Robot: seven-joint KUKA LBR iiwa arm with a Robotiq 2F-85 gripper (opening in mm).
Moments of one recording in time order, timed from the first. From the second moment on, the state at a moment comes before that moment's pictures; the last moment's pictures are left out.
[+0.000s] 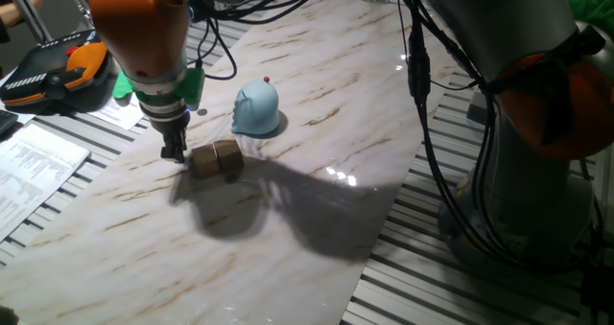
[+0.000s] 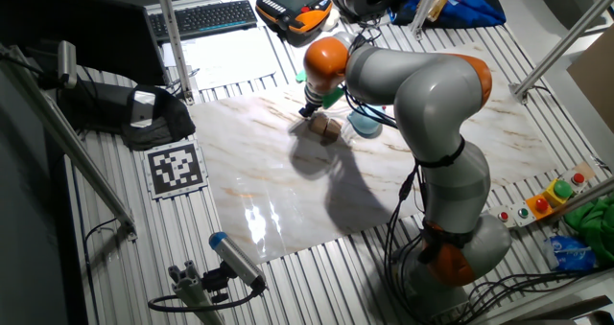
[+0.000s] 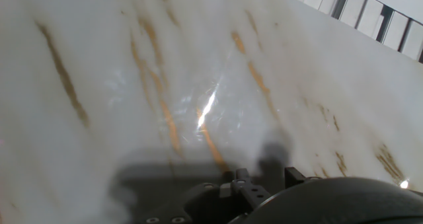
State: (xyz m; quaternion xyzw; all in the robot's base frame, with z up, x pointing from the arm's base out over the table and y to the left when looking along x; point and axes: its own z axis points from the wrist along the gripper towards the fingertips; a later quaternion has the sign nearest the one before) arm 0.639 0.132 0.048 -0.22 0.97 -0.05 0.08
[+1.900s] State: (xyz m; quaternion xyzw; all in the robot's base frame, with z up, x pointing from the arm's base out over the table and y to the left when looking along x) arm 0.631 0.130 0.038 -0.23 0.97 -0.06 0.09
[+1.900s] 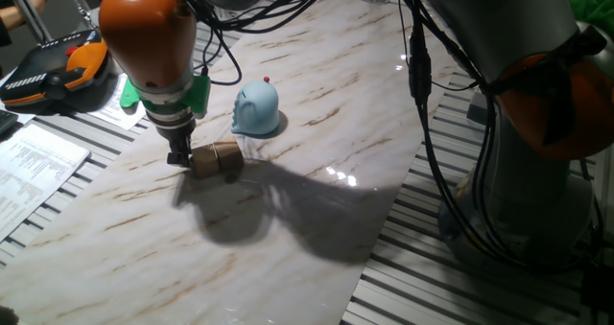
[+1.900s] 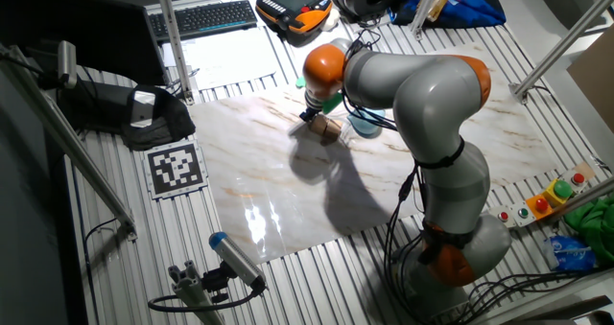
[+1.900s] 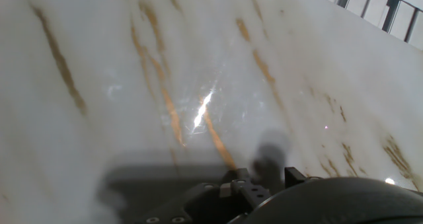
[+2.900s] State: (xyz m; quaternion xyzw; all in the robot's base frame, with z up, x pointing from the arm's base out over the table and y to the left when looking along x) arm 0.630 0.129 0.039 -0.23 0.97 -0.07 0.09
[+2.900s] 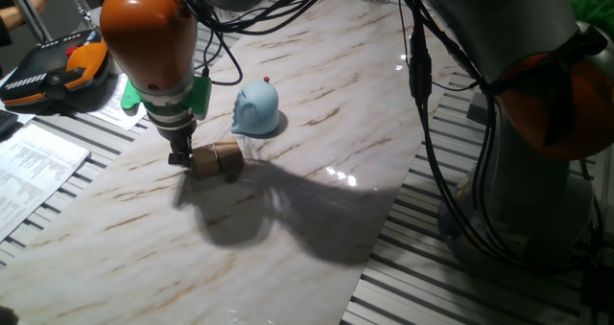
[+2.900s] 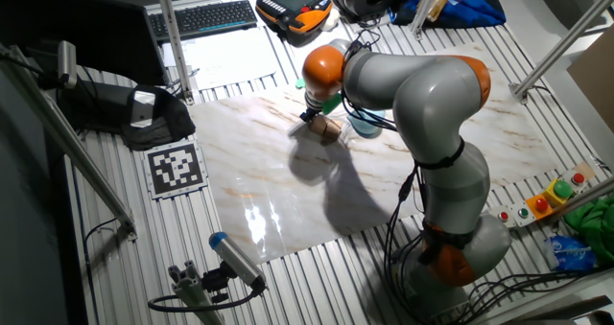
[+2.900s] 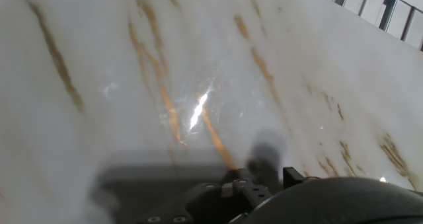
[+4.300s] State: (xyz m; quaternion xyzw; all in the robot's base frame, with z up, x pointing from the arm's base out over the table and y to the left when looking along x) arm 0.644 0.135 0.116 -0.19 0.97 -0.11 0.08
